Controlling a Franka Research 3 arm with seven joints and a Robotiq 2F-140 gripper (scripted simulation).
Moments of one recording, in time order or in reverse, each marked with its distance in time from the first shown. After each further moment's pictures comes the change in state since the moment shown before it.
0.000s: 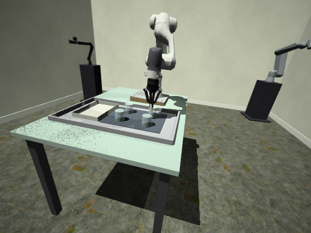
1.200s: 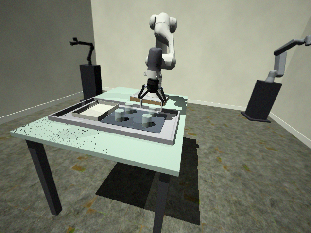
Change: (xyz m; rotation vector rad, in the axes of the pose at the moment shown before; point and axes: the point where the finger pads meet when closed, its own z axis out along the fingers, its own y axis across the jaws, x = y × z) arm 0.000 0.000 0.000 0.000 0.000 0.000
